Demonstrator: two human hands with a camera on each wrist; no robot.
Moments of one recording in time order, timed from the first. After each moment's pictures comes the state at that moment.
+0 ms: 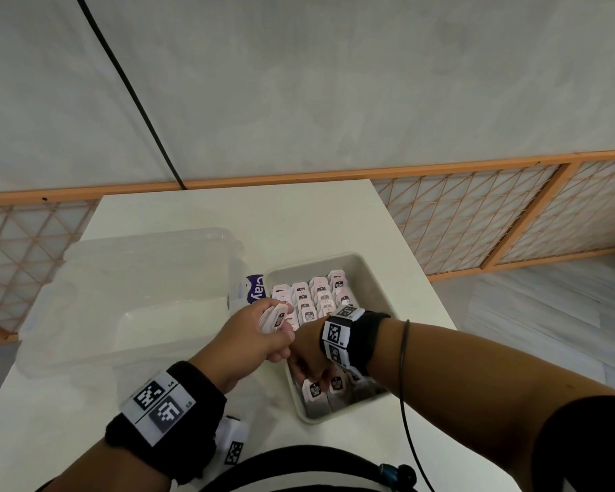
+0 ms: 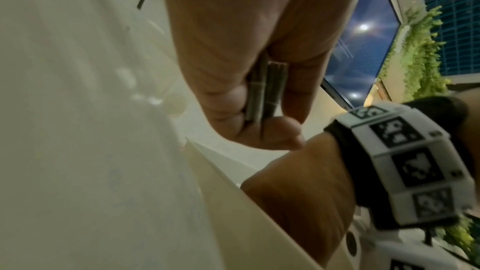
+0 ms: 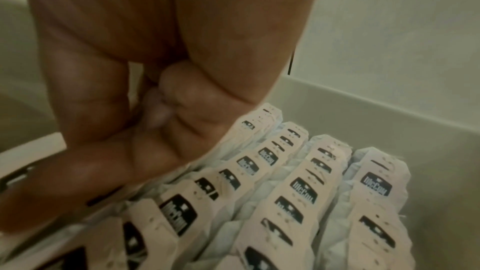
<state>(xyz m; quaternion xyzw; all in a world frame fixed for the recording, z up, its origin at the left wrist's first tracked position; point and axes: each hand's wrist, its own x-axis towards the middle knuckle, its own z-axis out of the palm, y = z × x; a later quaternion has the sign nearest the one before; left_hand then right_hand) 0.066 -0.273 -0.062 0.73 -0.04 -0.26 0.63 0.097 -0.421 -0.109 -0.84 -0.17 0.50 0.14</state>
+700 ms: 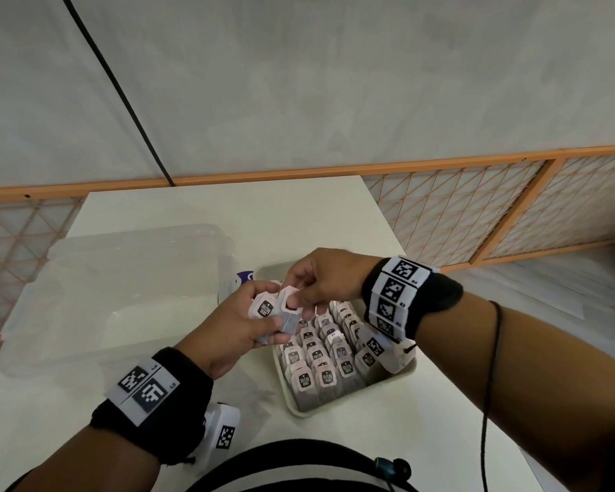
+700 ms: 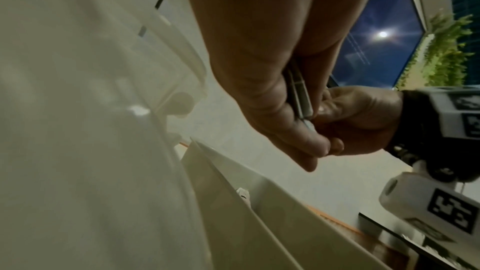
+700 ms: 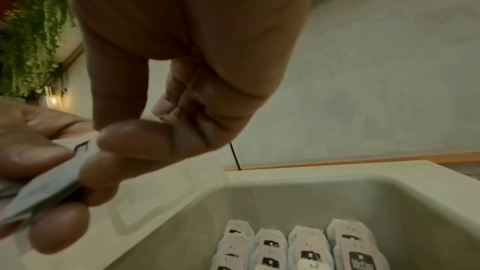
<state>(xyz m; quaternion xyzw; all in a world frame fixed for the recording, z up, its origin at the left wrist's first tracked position) 0.071 -0.275 -0.053 0.64 -0.01 -0.30 0.71 0.101 -0.463 -0.012 -0.83 -0.10 0.31 0.44</state>
